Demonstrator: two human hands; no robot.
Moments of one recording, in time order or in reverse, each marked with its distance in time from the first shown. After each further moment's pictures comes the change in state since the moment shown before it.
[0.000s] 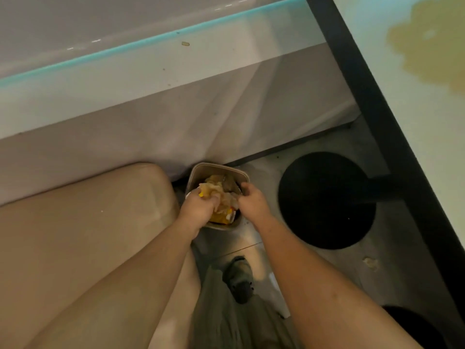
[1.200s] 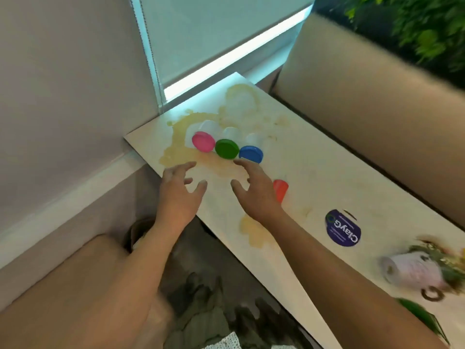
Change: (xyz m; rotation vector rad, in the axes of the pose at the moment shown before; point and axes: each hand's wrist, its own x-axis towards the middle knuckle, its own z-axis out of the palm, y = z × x) left_hand -0.464 0.222 0.006 0.258 0.004 0.964; right_hand -0.497 -0.081 -0.304 -0.126 0.655 -0.572
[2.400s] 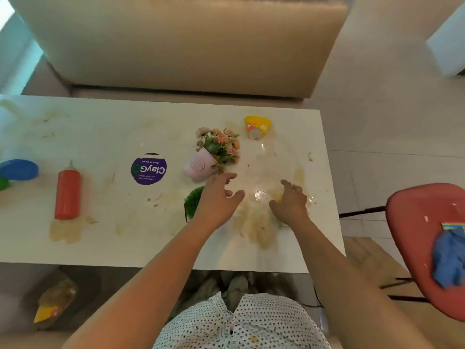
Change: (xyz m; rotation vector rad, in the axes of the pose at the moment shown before) left_hand -0.386 0.224 0.395 0.137 -0.947 0.332; right_hand -0.465 0.385 -0.284 0.056 0.379 1.106
